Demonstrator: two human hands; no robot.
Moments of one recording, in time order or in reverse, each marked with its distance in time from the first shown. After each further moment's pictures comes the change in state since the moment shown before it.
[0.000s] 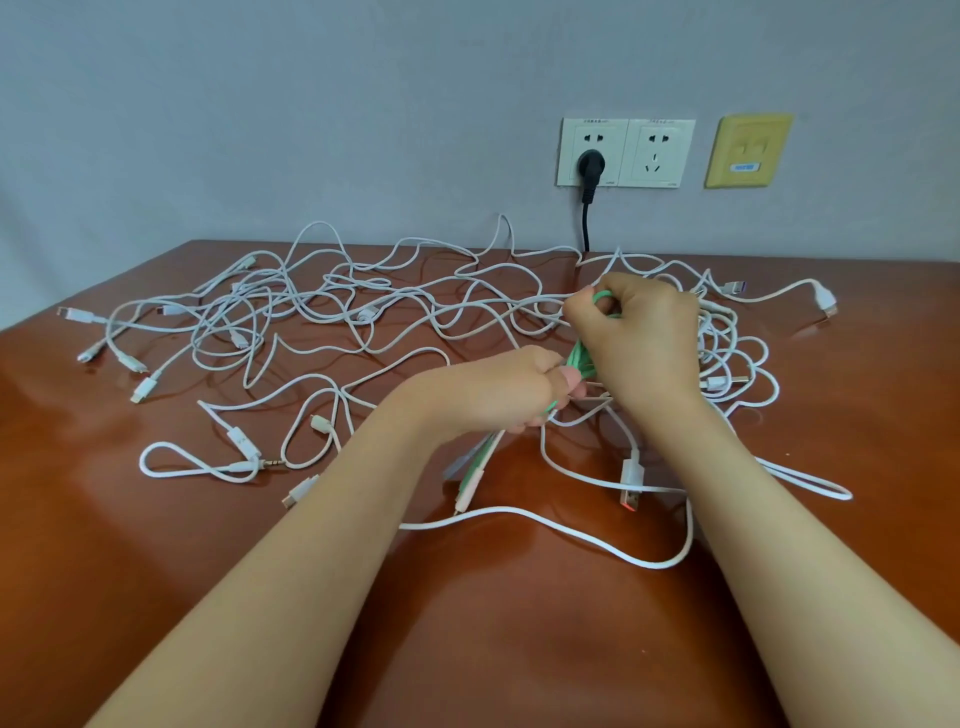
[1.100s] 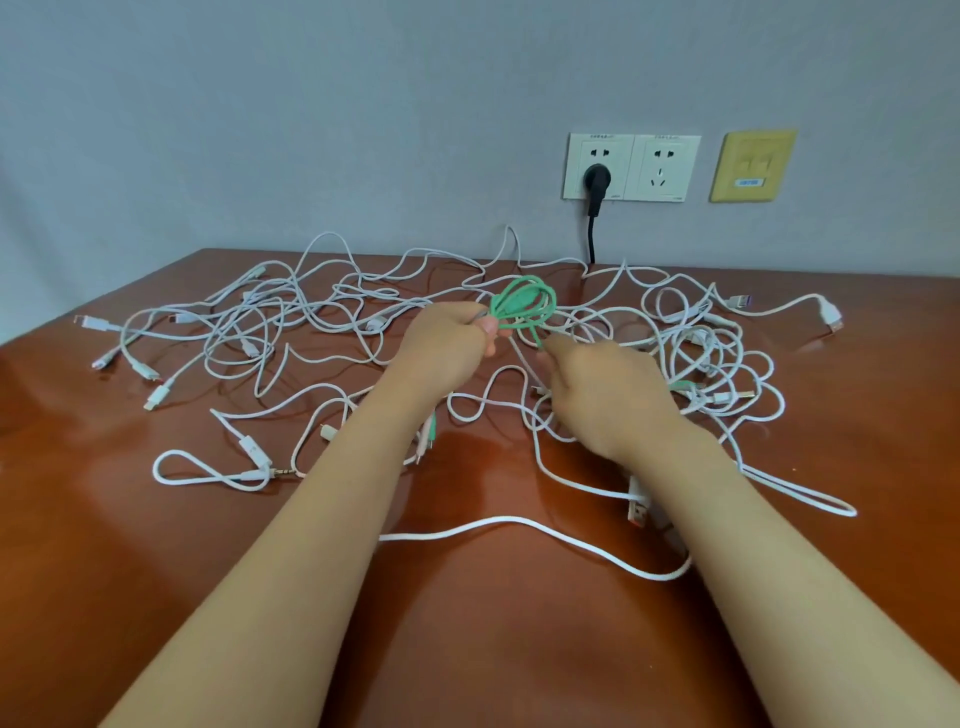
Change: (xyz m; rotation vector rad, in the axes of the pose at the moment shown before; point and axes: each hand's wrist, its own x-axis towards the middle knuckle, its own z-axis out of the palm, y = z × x) left_hand -0.006 -0.009 -0.035 0.026 0.647 -0.043; right_hand -0.012 -0.014 -0.002 -0.547 -0.574 -0.223
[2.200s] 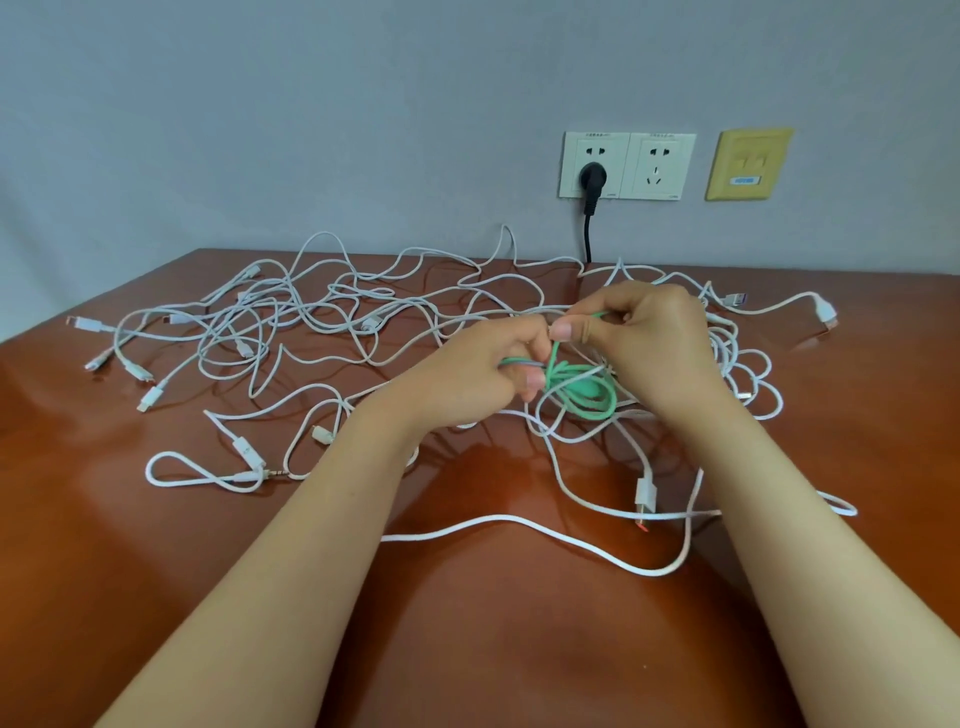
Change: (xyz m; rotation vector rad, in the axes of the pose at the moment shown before) left_hand -0.008 0.001 0.007 0.023 -0.407 0.313; right_hand 0.009 0.026 -0.016 0.792 0.245 0.212
